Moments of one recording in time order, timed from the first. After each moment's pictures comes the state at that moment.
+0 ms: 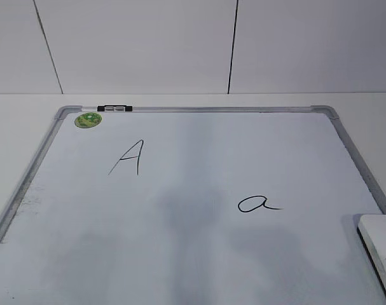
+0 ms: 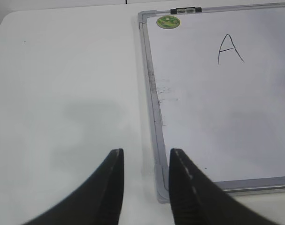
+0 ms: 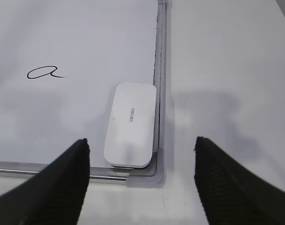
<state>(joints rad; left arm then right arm) 0.03 0.01 -0.51 -0.14 1.11 0.10 0.04 -0.02 -0.50 0.02 1.15 -0.08</state>
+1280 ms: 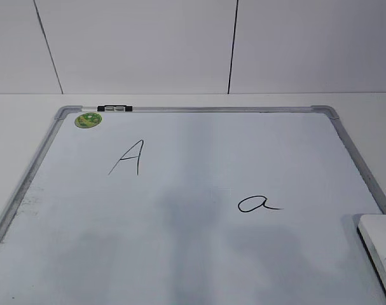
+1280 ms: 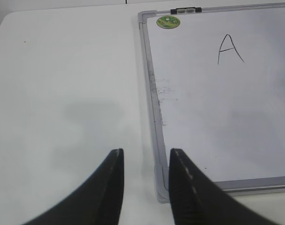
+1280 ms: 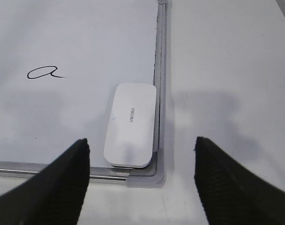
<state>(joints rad) 0.03 0.01 -0.51 -0.14 1.11 0.10 0.04 -0.02 -0.50 0.02 1.15 -0.08</state>
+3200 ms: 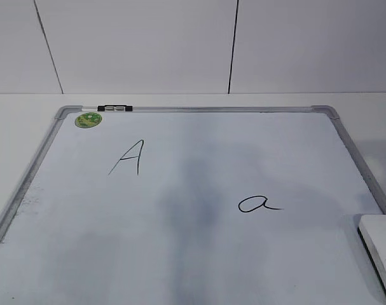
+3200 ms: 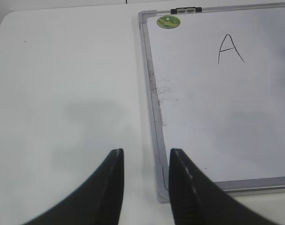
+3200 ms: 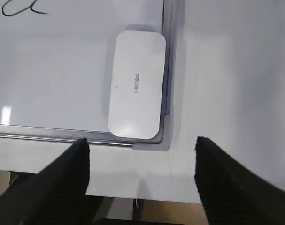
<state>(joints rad) 0.03 0.01 -0.51 -0.14 1.11 0.10 0.03 0.80 -0.83 0.04 1.25 -0.08</state>
